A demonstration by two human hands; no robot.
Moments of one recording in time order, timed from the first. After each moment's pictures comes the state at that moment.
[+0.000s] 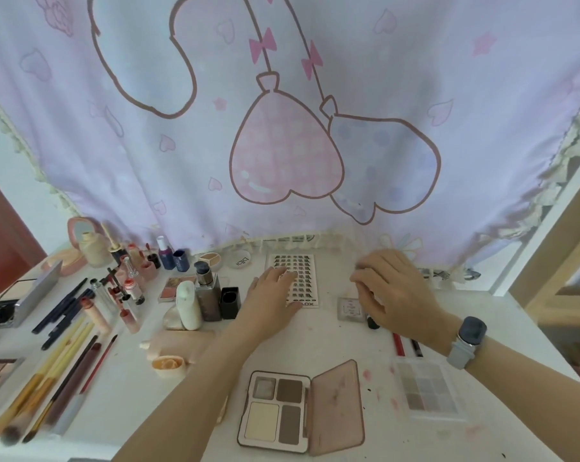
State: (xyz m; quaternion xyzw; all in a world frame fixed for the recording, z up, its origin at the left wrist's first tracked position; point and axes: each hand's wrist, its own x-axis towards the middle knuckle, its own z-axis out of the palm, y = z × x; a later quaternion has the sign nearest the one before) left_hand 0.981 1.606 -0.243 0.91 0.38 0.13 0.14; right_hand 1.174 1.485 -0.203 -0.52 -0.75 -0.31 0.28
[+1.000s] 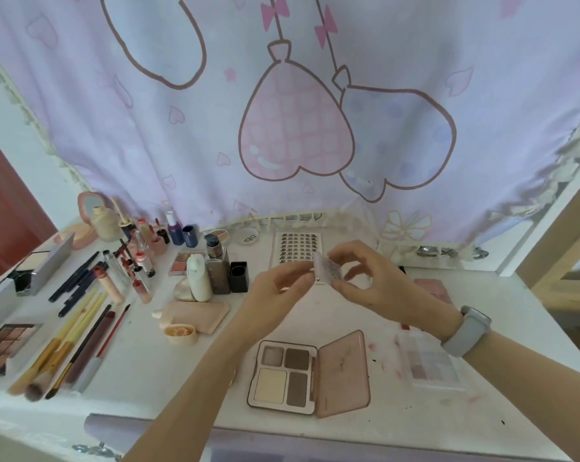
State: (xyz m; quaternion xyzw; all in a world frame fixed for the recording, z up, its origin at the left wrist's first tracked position) left_hand 0.949 1.552 -0.223 0.73 0.29 0.33 0.52; right_hand 1.131 1.475 -0.197 -0.56 -0.68 0.23 0.41
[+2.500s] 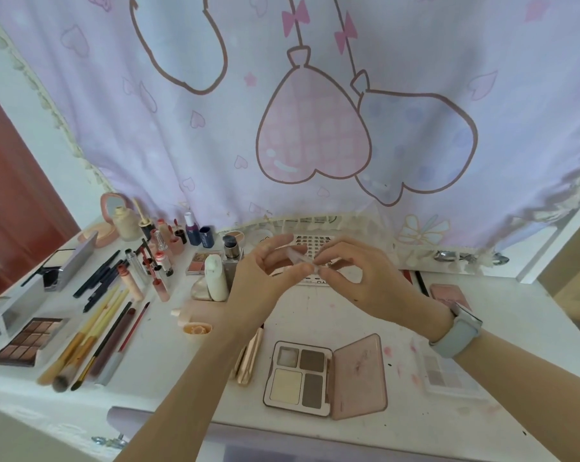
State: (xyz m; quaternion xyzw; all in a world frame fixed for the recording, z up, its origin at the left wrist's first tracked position) left_hand 0.924 1.547 -0.187 0.62 0.30 0.44 0.58; right_hand 1.091 1.486 -0.175 -0.53 -0.72 0.12 0.43
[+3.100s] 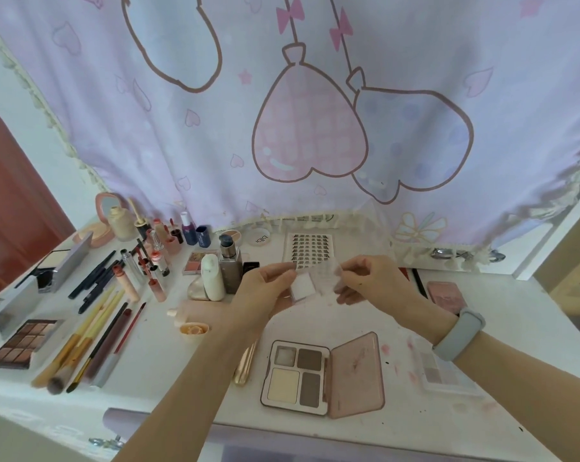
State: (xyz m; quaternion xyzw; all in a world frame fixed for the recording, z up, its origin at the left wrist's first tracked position) left_hand 0.934 1.560 -0.211 0.50 0.41 0.33 0.69; right_hand 1.109 1.492 -0.198 -0.66 -0.45 0.40 0.46
